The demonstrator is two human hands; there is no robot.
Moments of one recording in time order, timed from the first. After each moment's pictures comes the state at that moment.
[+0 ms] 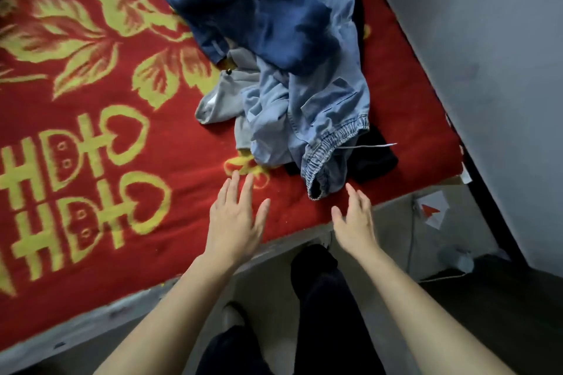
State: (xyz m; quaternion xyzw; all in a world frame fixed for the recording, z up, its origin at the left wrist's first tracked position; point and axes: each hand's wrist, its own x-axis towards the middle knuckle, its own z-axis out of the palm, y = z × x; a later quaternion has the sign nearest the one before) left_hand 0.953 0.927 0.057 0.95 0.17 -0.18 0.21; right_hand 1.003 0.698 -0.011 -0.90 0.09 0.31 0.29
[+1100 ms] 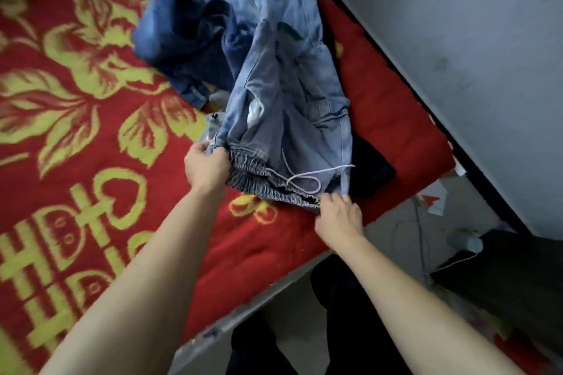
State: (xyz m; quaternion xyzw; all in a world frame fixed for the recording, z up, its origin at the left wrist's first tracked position) left_hand 1.145 1.013 0.038 0.74 0.46 -0.02 0.48; right_hand 1.065 0.775 -0.007 -0.96 -0.01 0.28 0.06
